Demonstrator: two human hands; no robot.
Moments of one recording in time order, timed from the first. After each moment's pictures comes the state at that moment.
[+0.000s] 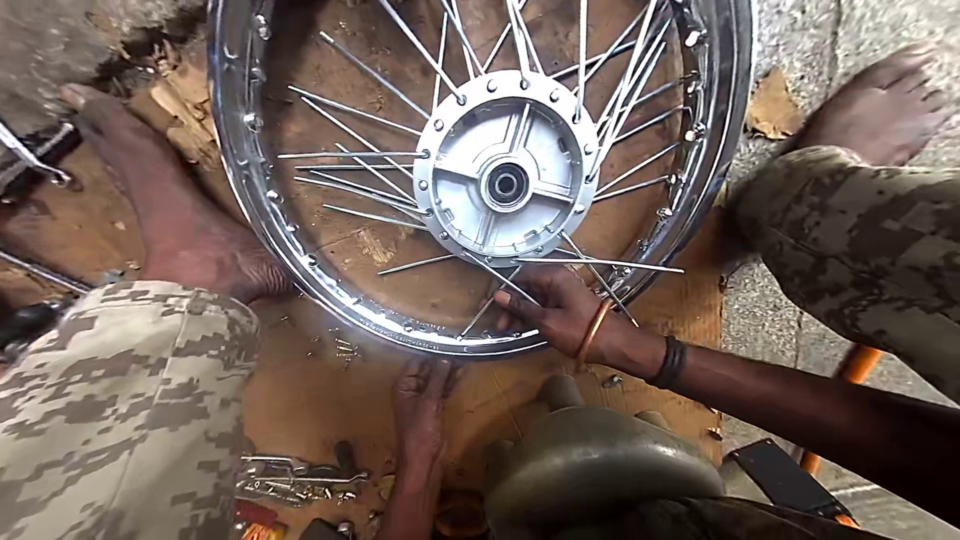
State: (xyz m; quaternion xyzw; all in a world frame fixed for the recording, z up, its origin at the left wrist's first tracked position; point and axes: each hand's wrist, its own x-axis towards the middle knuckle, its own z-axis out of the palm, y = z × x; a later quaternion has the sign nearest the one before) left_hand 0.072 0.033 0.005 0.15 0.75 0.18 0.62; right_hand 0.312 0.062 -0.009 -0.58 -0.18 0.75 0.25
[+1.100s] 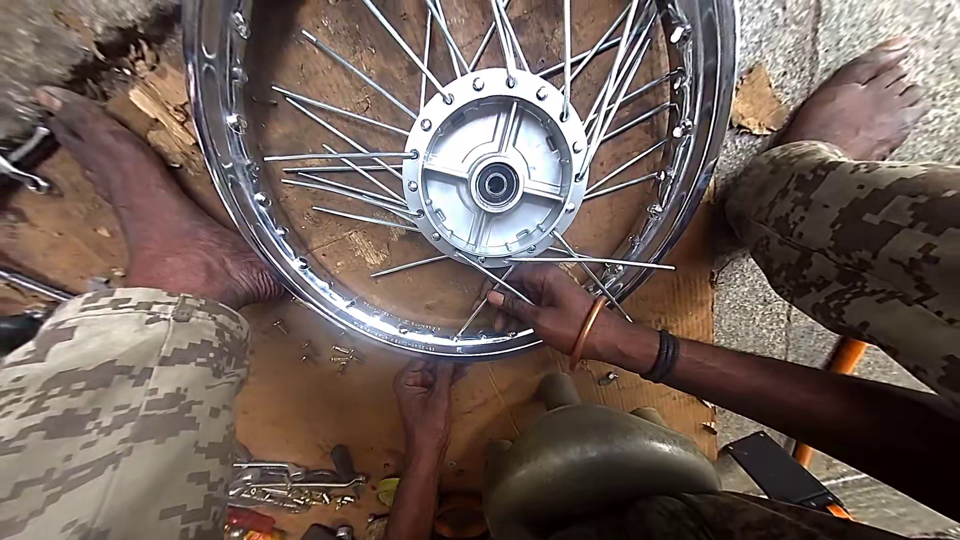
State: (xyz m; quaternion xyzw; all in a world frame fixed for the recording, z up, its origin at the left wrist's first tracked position) left_hand 0.068 0.020 -0.015 0.26 0.68 0.24 0.64; right_hand 0.313 0.063 -0.014 -0.57 -0.20 0.76 0.24
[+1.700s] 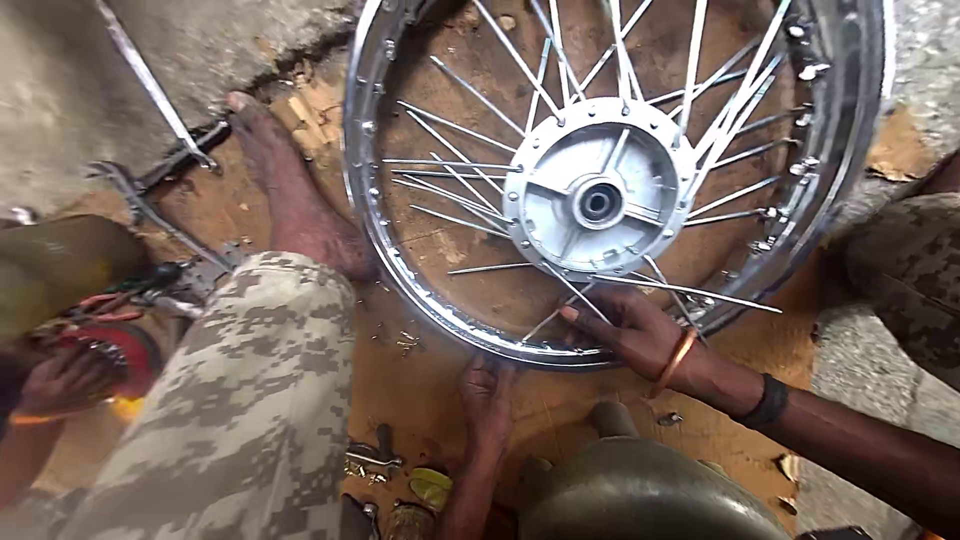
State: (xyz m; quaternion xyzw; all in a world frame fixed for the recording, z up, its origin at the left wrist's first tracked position) left_hand 0.079 0.015 -0.015 0.24 0.69 0.28 0.63; right_hand 0.312 0.067 -0.009 -0.60 -0.23 0.74 0.19
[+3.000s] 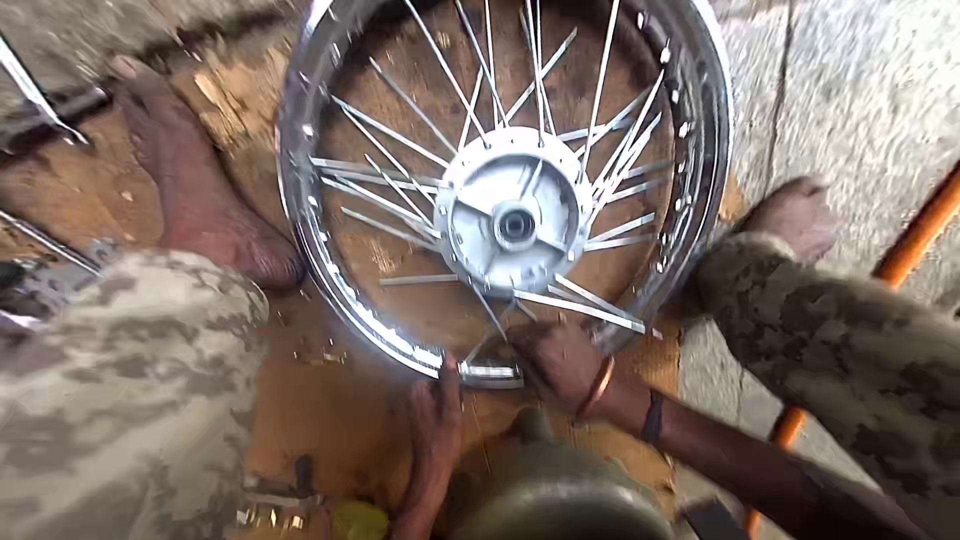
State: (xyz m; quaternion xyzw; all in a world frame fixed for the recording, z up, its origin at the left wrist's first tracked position) left_hand 0.103 0.016 0.009 0.39 0.75 0.05 0.54; right_hand 0.323 0.035 0.001 -0.54 -0.64 0.54 0.03
